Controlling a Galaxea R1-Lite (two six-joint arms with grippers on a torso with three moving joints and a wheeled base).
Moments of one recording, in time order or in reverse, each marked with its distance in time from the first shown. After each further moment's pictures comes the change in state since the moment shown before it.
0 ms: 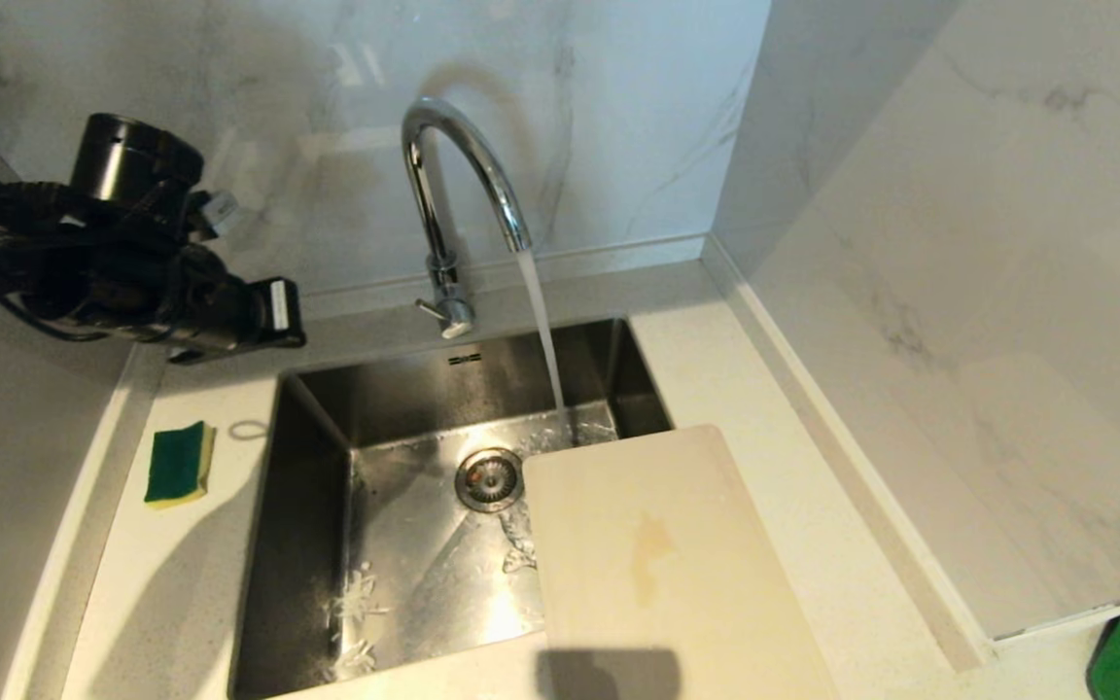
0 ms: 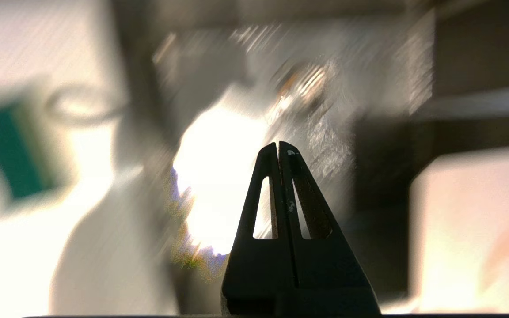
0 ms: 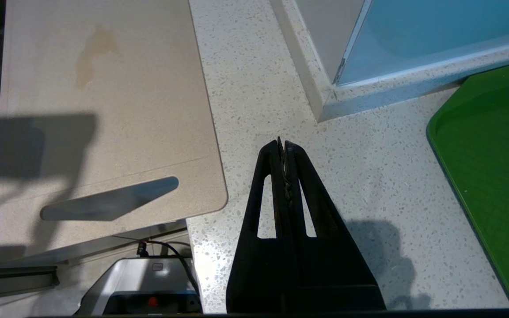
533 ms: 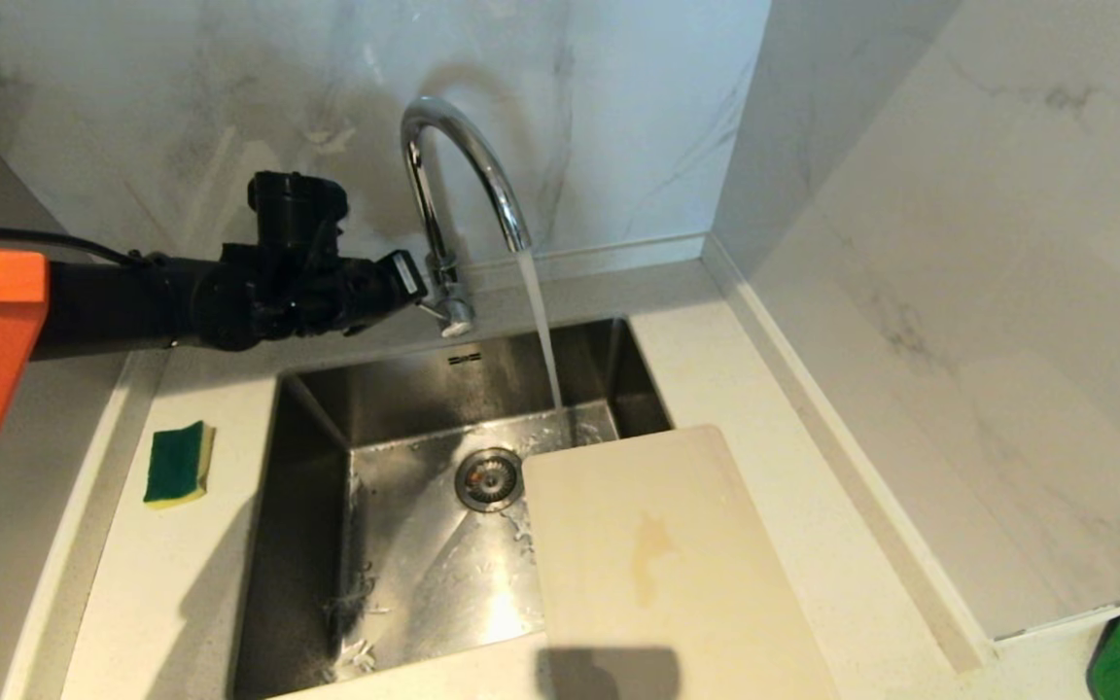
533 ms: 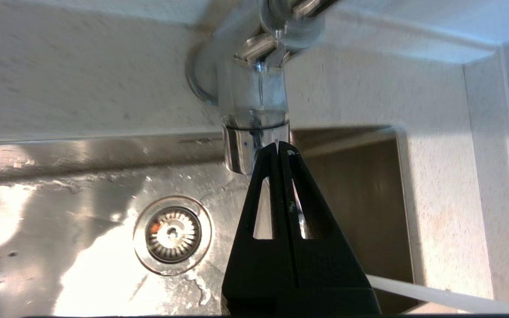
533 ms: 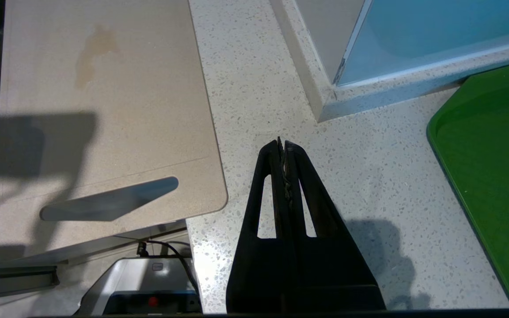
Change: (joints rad) left arm -0.083 0.391 -0.295 -0.478 -0.037 -0.213; right arm 0.000 0.000 0.000 0.000 0.000 0.000
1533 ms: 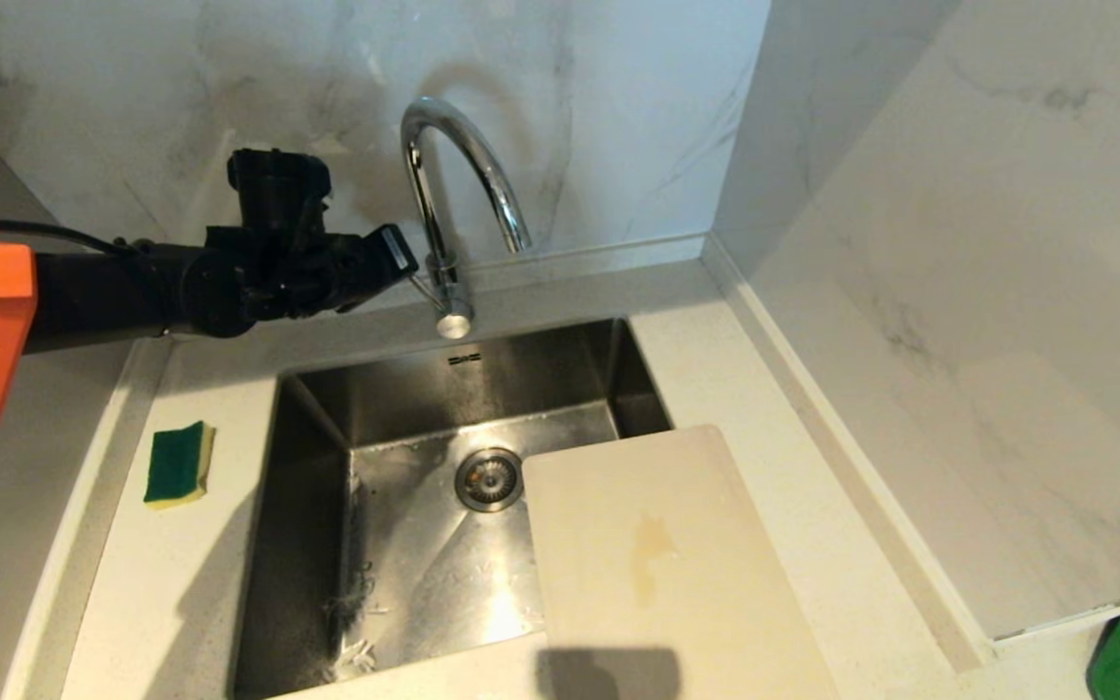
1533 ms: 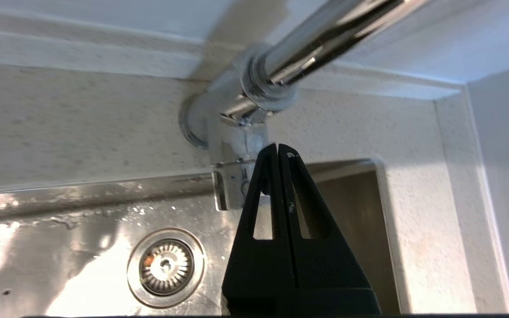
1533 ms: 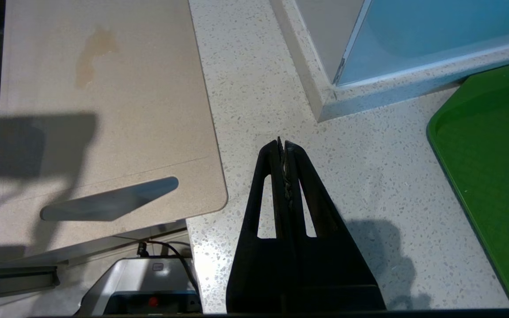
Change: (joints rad) left arm 0.019 0.022 -0.070 -0.031 -0.019 0.002; right arm 0.000 0.000 0.000 0.000 0.000 0.000
